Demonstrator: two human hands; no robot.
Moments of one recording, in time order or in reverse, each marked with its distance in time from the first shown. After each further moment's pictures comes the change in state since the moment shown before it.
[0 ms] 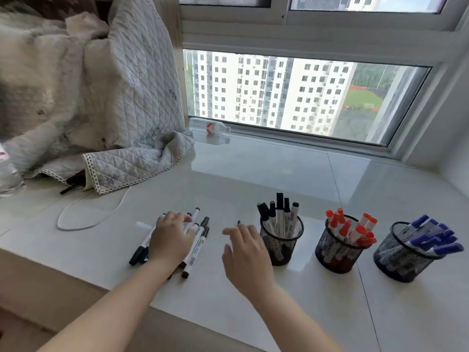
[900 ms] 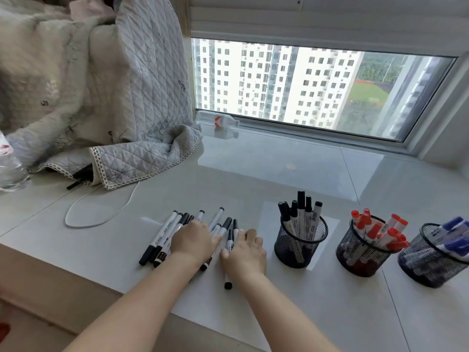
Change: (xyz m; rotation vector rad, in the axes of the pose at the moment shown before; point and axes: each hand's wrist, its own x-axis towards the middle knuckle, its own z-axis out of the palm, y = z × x) left_hand 0.015 -0.003 0.024 0.413 -0.238 0.045; right_hand 0.014 -0.008 0.078 -0.023 -0.642 0.655
